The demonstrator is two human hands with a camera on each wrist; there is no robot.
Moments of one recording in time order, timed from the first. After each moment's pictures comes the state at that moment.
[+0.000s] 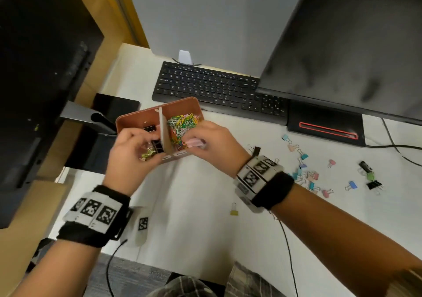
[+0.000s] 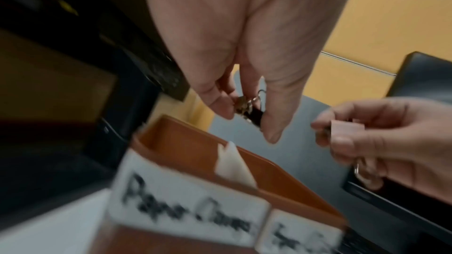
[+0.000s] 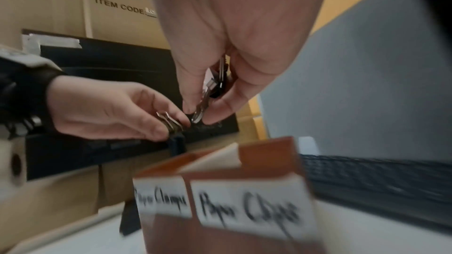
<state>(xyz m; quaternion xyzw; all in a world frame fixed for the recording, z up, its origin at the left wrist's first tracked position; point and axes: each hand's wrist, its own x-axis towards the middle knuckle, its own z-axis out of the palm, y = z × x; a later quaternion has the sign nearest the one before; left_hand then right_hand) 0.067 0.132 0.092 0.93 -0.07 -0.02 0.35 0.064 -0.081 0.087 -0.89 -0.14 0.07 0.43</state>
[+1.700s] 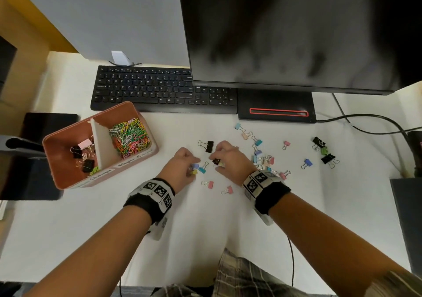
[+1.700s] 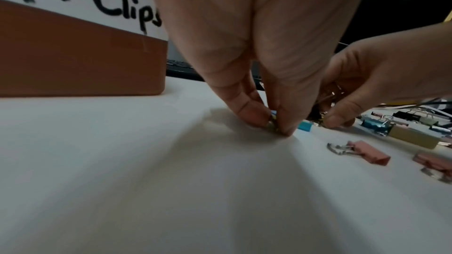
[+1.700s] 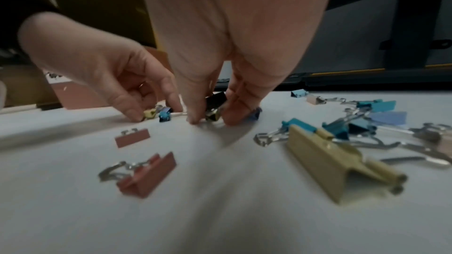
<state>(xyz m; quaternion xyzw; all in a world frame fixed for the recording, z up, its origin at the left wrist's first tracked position) 0.048 -0.042 -0.008 0.88 -0.26 -0.30 0.28 -0.005 -0.225 0.003 -0.92 0.04 0.21 0.32</state>
